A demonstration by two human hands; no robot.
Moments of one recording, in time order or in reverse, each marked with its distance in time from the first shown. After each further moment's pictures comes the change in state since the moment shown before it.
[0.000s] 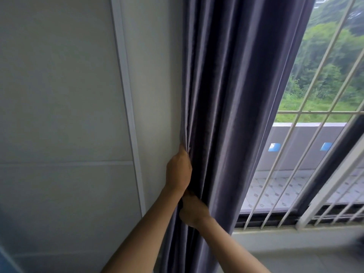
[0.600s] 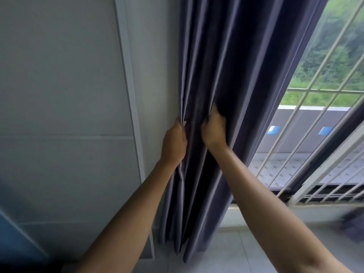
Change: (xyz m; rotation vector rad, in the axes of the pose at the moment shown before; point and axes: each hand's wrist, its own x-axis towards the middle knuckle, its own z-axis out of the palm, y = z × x) left_hand 0.004 -0.010 -0.013 -0.199 0.040 -0.046; right_hand 0.025 -0.023 -0.137 0.486 0.784 -0.201
